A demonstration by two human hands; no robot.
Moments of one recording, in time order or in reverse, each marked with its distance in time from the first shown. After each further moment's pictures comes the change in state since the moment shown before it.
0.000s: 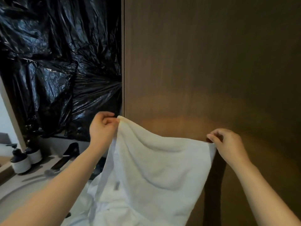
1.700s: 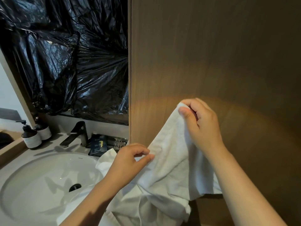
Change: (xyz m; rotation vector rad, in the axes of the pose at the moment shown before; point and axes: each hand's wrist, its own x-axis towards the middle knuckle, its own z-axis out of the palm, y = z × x) left_hand -0.124 -0.047 -0.008 0.070 -0.612 0.165; right_hand -0.059 -0.117 0.018 0.483 0.061 -0.518
